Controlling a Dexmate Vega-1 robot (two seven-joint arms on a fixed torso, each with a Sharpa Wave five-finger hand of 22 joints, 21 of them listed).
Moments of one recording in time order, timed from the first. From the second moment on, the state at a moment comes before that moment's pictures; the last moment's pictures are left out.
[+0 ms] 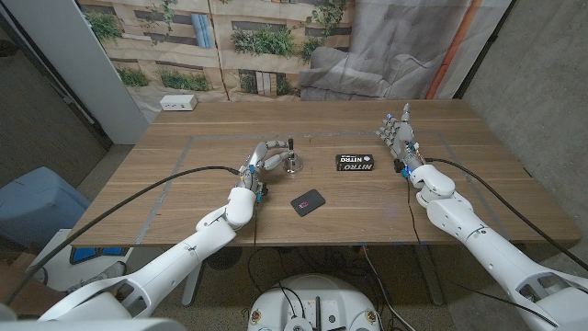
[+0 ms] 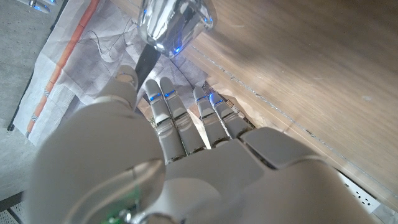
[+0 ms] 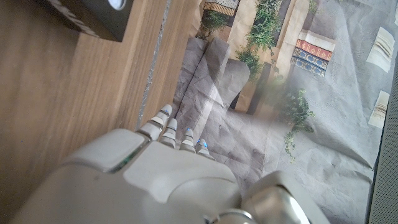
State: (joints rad) left arm 0.83 0.47 0.63 -1.30 0.13 -0.28 0.53; left_hand 0.87 0.01 0.35 -0.17 0.18 0.87 -0.10 0.18 0.19 0.86 -0.20 0.18 0.19 0.50 -0.05 0.17 0.16 0.30 0.00 0.19 0.17; right arm -0.84 -0.51 -0.37 -1.29 0.65 0.29 0.04; right_hand -0.03 0.06 -0.21 0.19 0.26 -0.17 -0.03 0.22 0.28 -0.08 0.02 0.22 0.25 -0.11 0.07 0.23 0.48 0.11 0.06 0.21 0.18
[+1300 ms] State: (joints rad) left arm 0.83 0.57 0.58 -1.36 0.01 -0.30 0.32; left_hand 0.71 -0.07 0.26 -0.14 0.18 0.41 -0.04 0.17 0.18 0.35 -0.08 0.17 0.18 0.16 -0.02 0.17 0.17 0.01 0.02 0.17 0.17; right arm -0.84 -0.51 -0.37 -1.30 0.65 0.29 0.03; right_hand -0.03 0.06 -0.21 0.19 0.26 -0.17 -0.03 0.22 0.28 -0.08 0.02 0.22 0.25 -0.11 0.07 0.23 0.48 0.11 0.06 0.21 0.18
